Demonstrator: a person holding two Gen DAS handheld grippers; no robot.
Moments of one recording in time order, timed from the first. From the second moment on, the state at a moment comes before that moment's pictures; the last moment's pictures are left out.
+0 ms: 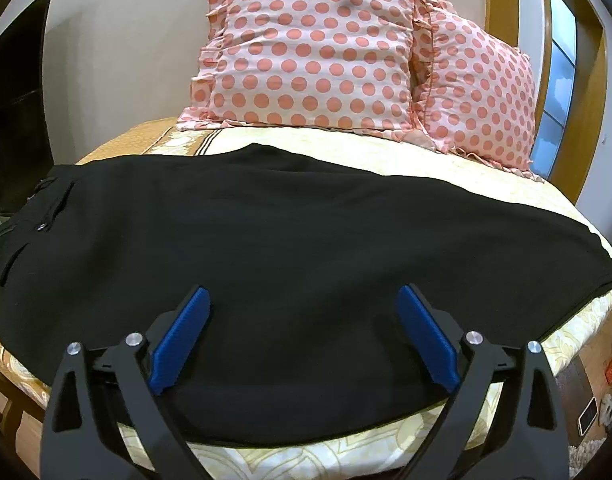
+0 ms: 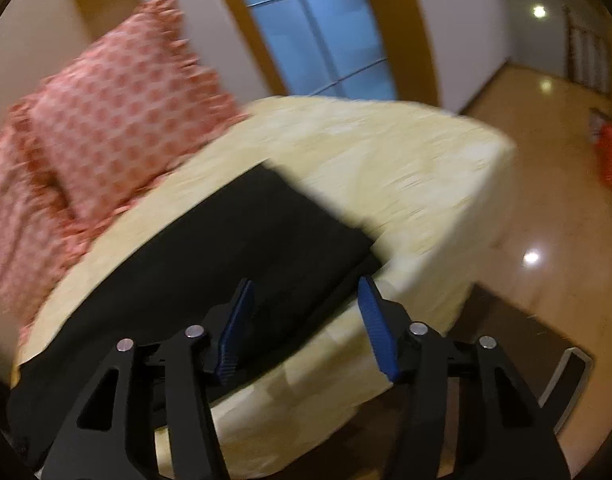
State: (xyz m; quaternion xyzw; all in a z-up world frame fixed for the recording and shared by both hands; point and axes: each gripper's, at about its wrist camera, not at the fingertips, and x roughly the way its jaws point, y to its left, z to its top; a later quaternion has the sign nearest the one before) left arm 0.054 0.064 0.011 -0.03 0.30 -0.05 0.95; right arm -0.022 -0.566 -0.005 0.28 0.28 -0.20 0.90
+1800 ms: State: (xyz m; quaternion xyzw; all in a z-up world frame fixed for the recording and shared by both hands) left arm 0.046 0.092 0.013 -0.08 0.29 -0.06 0.95; right arm 0.103 -0.165 0.013 0.06 0.34 0.34 0.88
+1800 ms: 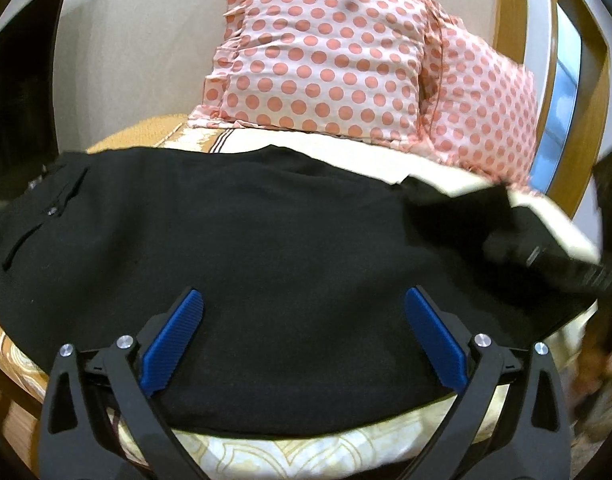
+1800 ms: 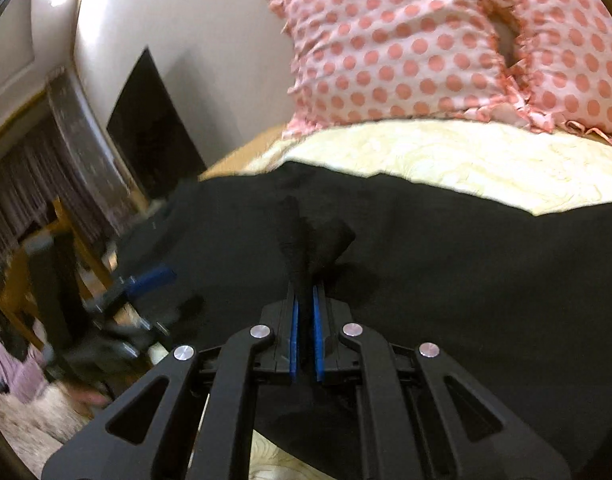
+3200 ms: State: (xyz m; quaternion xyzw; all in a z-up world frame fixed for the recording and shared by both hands) left arm 0.031 0.311 0.012 -0.45 0.31 0.06 0.83; right arm 0.091 -0.141 0.002 -0.05 0.35 0.31 0.88
